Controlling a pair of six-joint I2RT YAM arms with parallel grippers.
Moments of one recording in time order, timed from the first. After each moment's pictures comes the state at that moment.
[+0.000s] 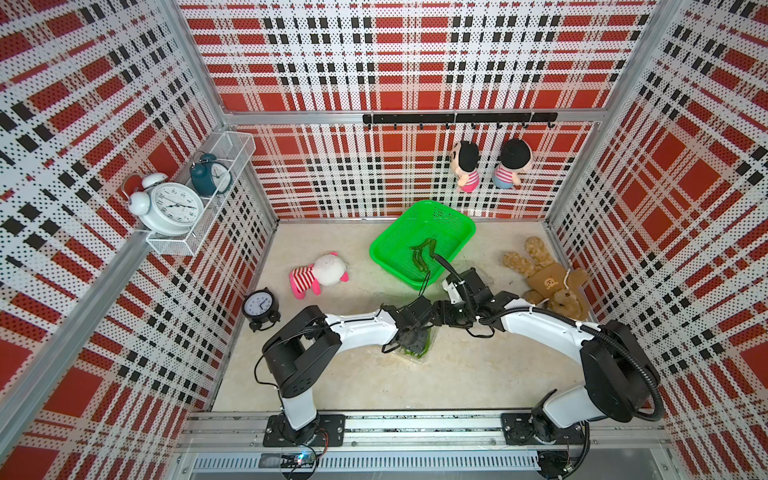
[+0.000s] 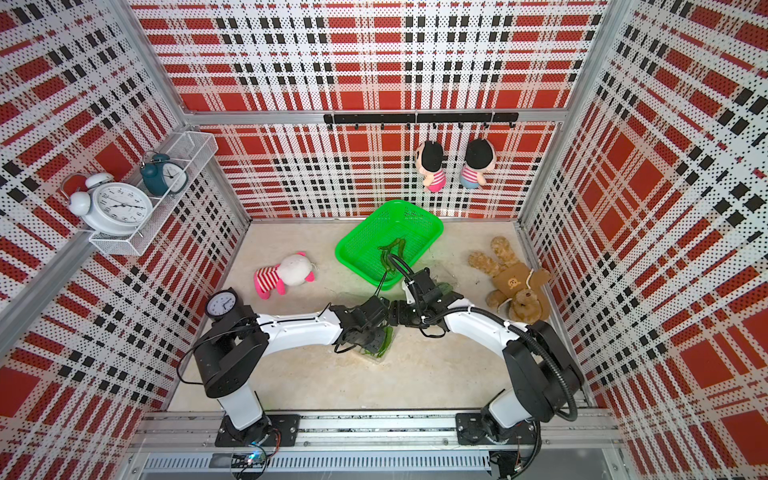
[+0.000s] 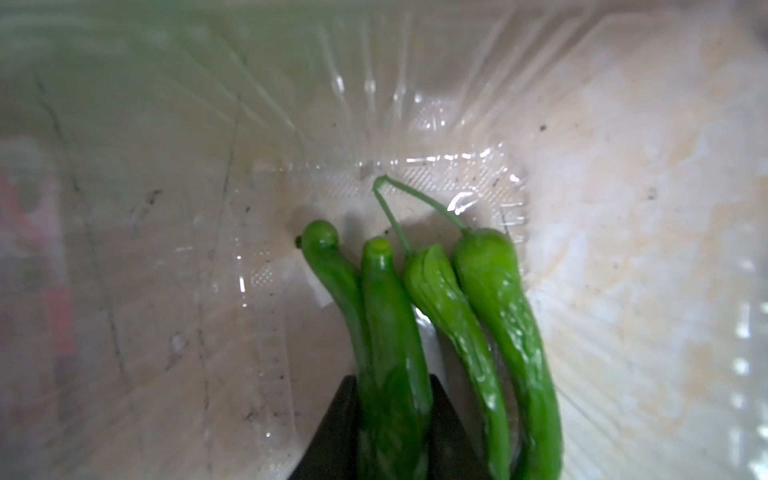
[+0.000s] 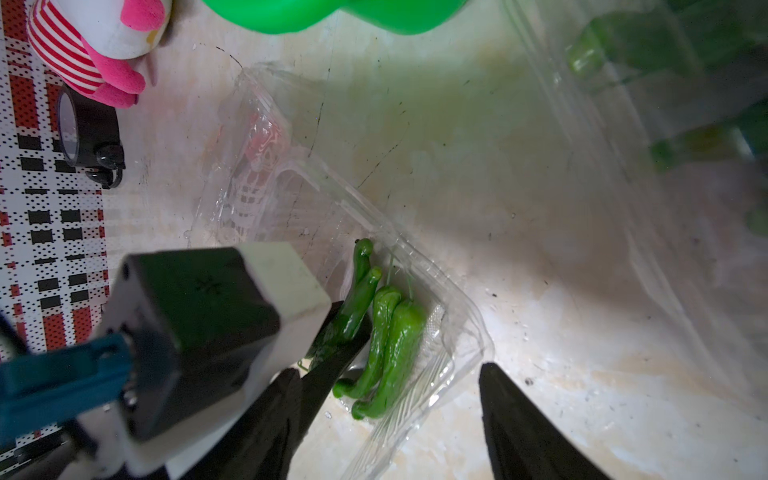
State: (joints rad) left arm -0.93 1.78 1.02 -0.45 -0.10 -0.38; right arm 0.63 1.50 0.89 -0.35 -0.28 0.64
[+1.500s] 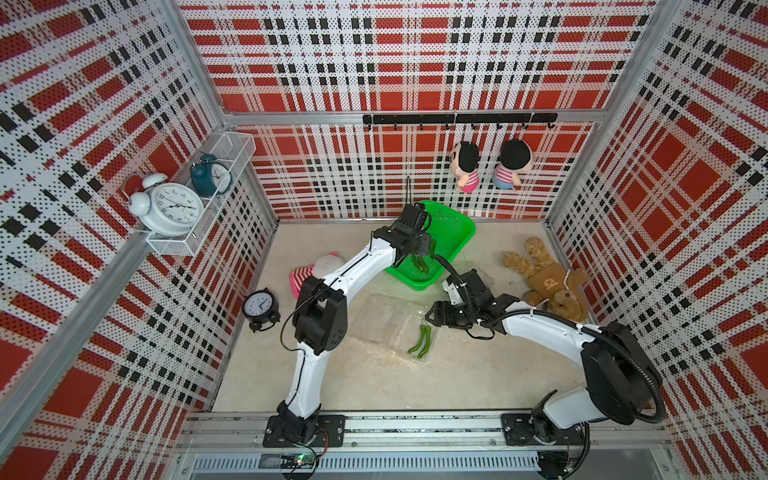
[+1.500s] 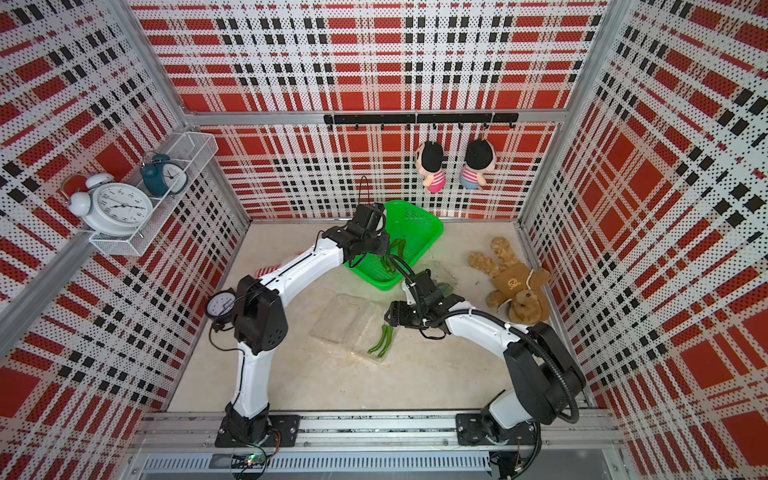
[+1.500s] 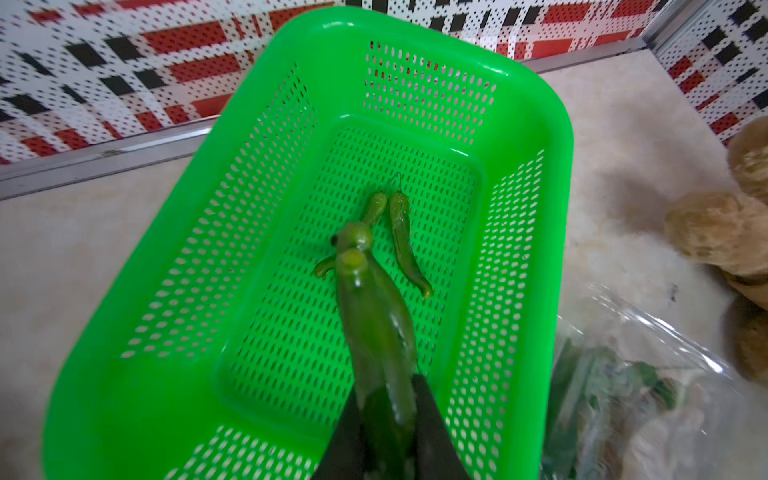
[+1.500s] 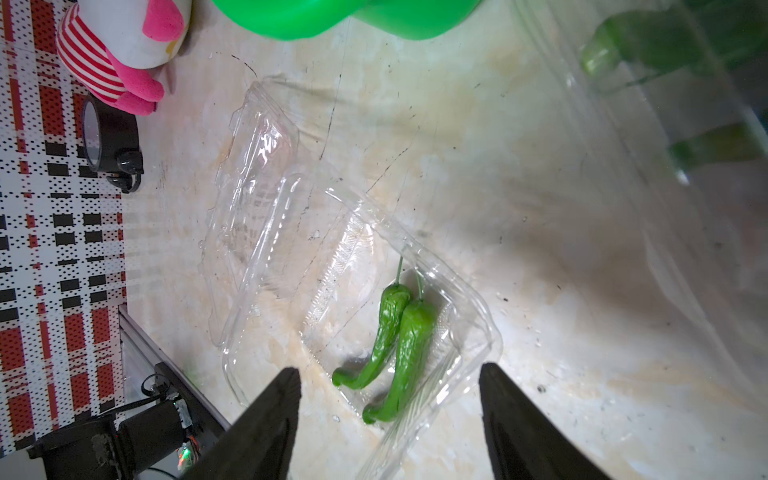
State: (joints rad) left arm -0.59 2.18 1.97 -0.56 -0.11 -0.25; right arm 0.63 1.49 0.87 -0.30 -0.29 0.66
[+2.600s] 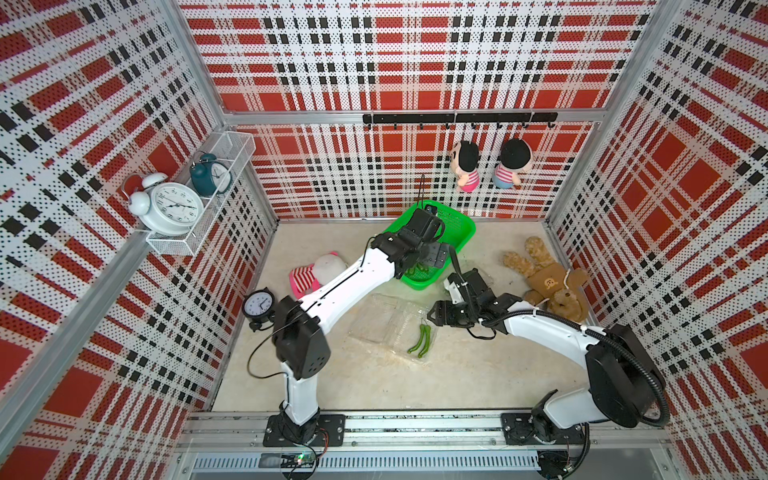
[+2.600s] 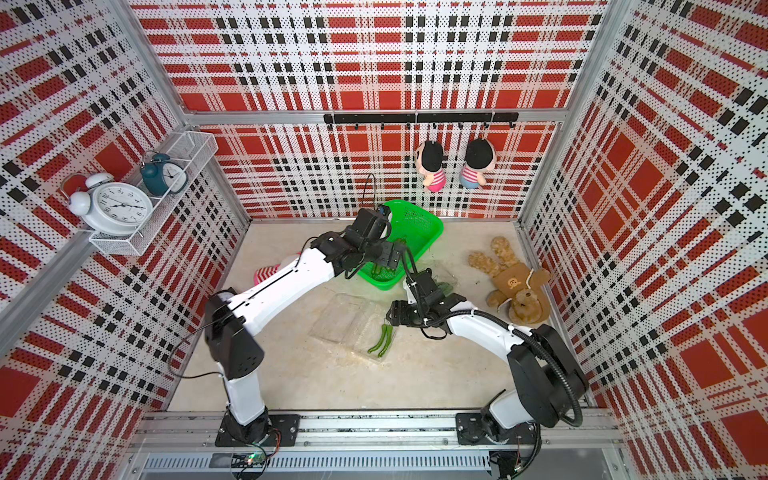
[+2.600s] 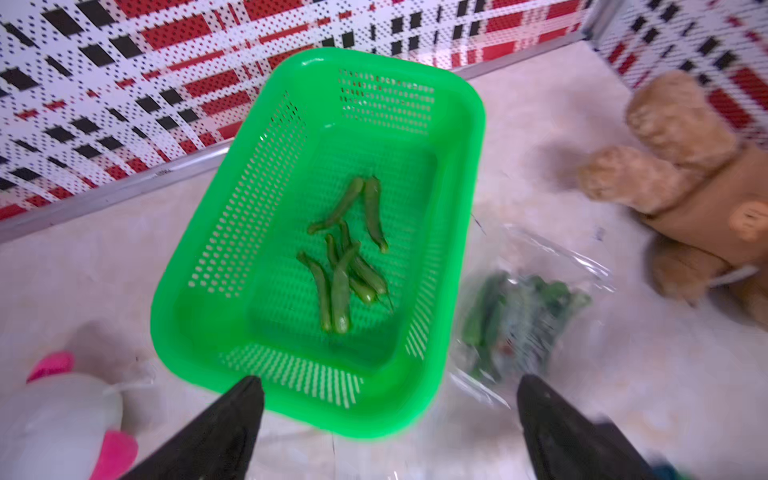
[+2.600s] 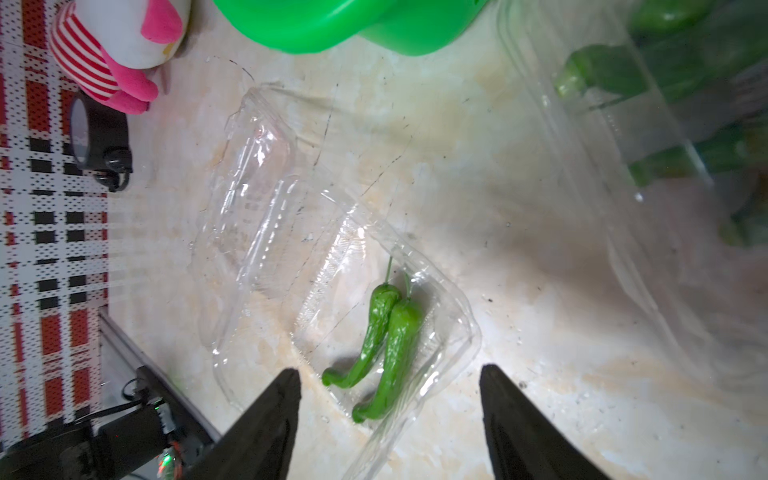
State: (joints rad) left arm -0.76 1.80 1.79 -0.73 -0.22 -0.27; right arm 0.61 1.47 0.87 -0.32 -0.26 0.63
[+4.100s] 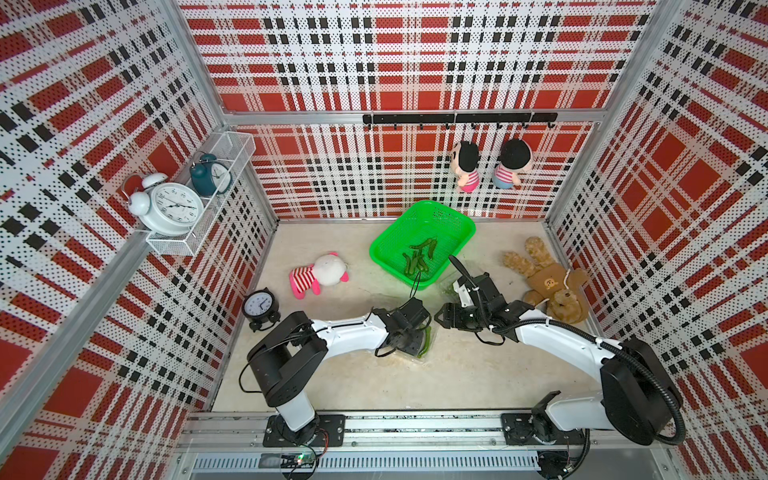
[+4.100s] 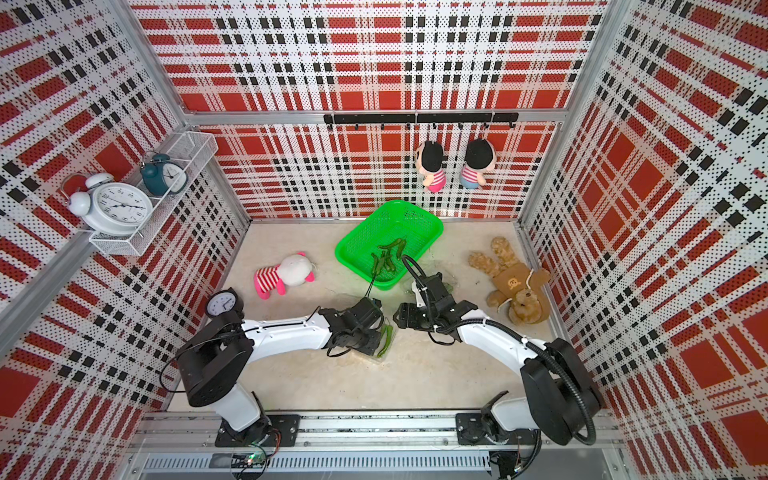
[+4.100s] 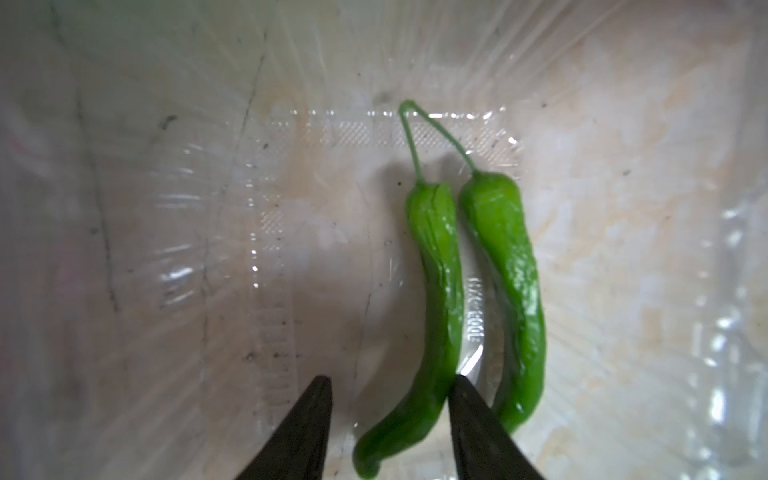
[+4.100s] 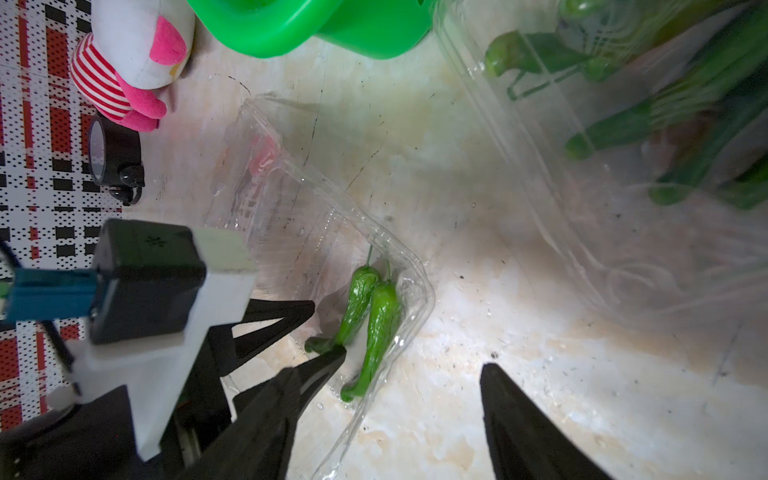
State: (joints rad) left arm -0.91 1.69 0.93 -0.43 -0.07 -0.47; right arm 0.58 1.37 0.78 -0.30 -0.27 0.65
